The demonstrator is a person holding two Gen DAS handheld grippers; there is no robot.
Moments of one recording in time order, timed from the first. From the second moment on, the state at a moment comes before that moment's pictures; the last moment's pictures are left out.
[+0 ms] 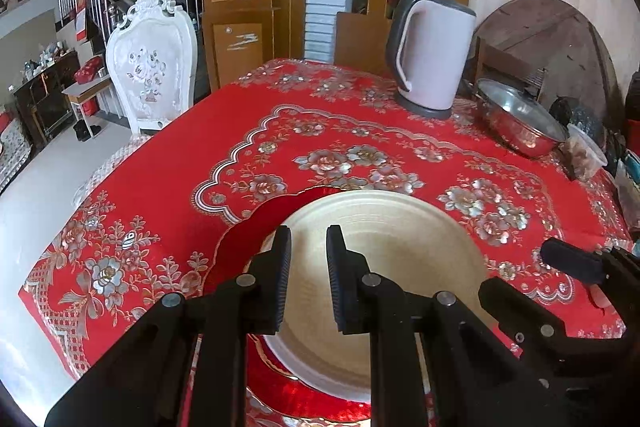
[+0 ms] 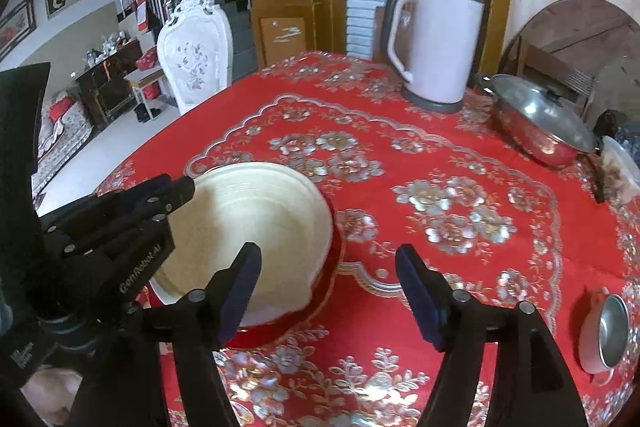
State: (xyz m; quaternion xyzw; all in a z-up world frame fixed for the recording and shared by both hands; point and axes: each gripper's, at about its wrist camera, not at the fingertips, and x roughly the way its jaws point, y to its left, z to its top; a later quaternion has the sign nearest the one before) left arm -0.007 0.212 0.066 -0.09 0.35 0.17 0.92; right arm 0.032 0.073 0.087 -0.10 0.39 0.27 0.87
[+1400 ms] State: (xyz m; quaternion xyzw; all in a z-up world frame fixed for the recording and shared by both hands) left arm 0.024 -0.060 0.073 0.02 0.35 -0.05 0.94; right arm 0.004 -0.238 0.082 0.00 0.36 0.02 0.93
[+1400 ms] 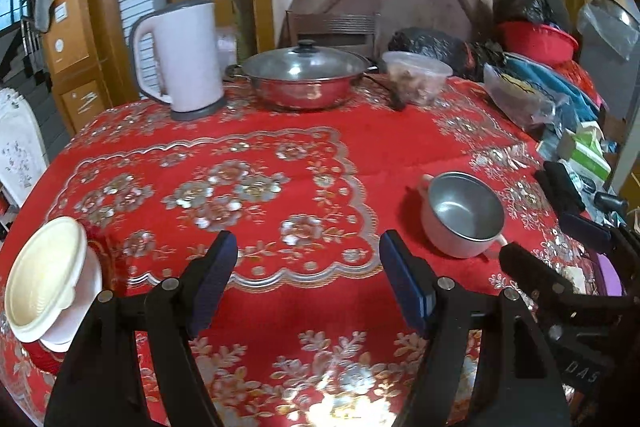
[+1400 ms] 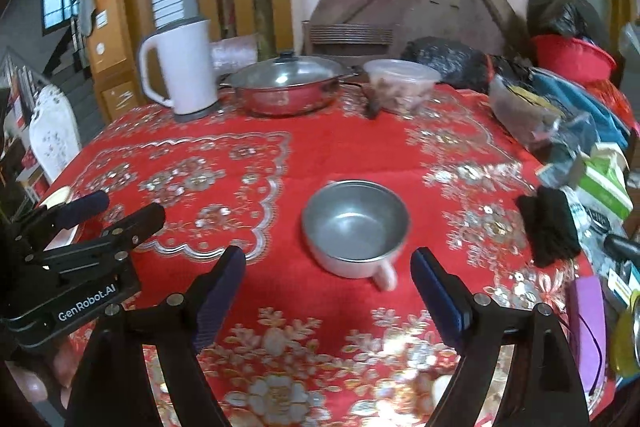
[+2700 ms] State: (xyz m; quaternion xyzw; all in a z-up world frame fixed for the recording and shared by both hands) left arm 0.128 -0.169 0.009 0.05 0.49 -0.12 0.86; right arm 0.110 -0.340 0.006 0.18 0.48 0.07 0.85
